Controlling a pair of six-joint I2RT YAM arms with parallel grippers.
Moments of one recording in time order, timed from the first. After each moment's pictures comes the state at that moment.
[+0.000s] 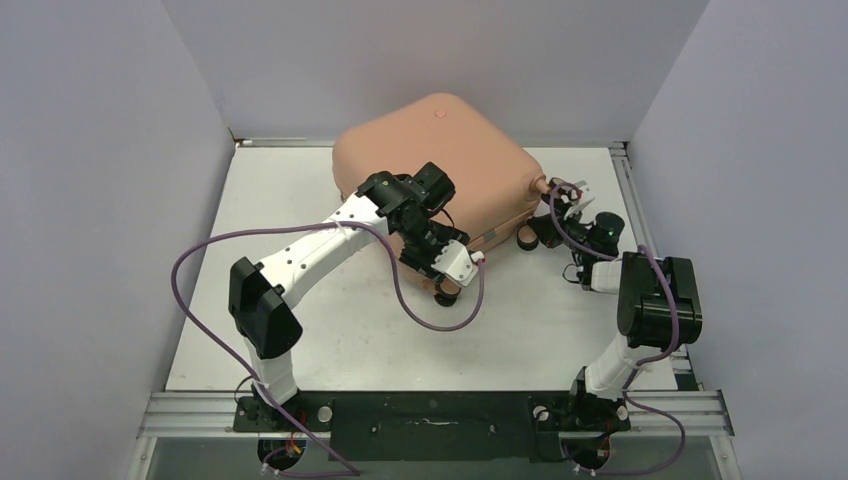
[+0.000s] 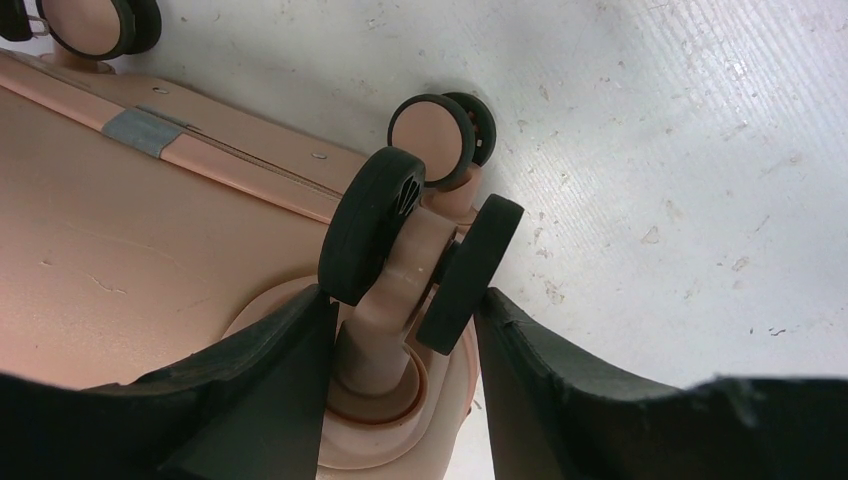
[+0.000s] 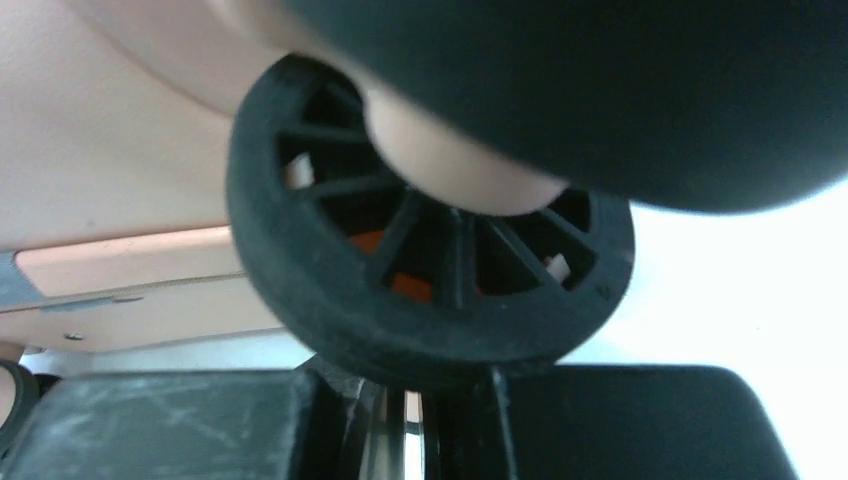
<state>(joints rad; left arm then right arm) -0.82 1.83 1.85 -1.26 0.36 1.38 -0.14 1.71 0.61 0.87 -0.77 0.07</state>
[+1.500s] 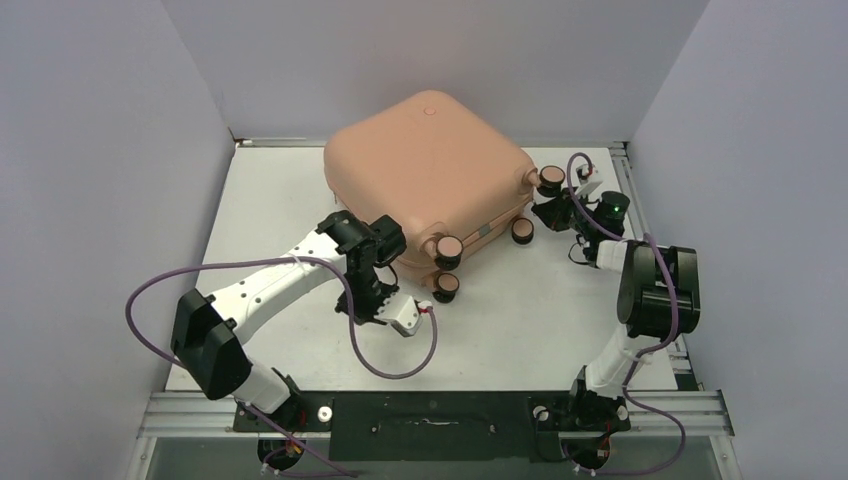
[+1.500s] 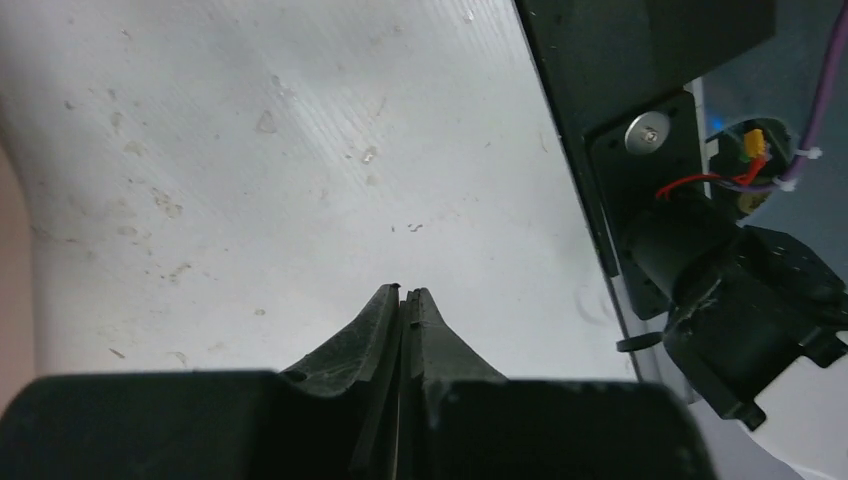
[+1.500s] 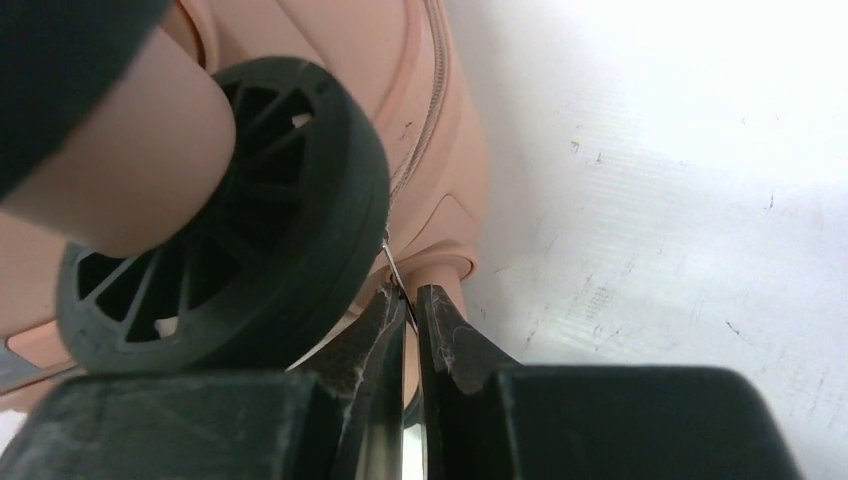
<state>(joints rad) -0.79 1.51 1.36 -1.46 0.28 1.25 -0.17 1.76 0.82 0.58 -0.74 0.16</state>
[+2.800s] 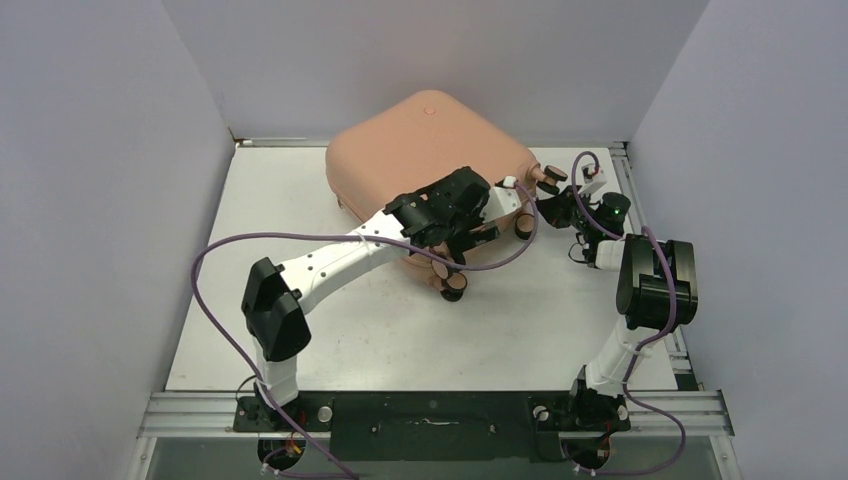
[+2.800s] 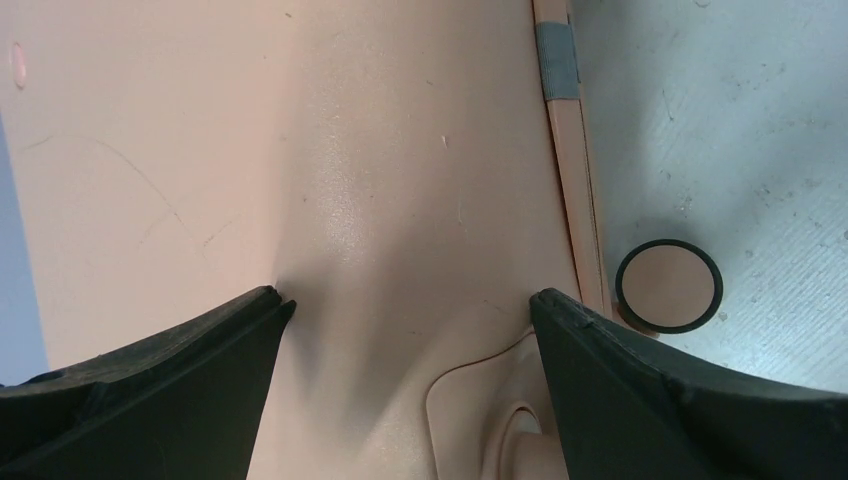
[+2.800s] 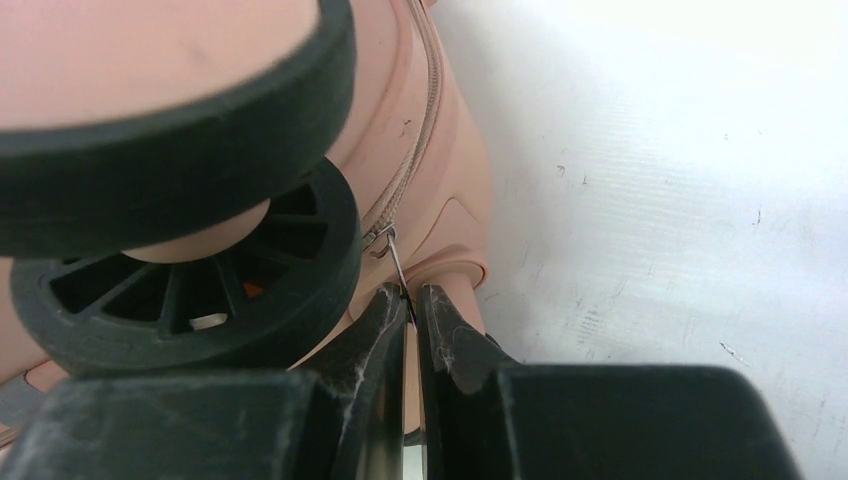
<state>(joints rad) -0.95 1.87 1.81 -0.69 -0.35 0.46 -0.18 1.84 0.83 0.76 -0.74 0.30</state>
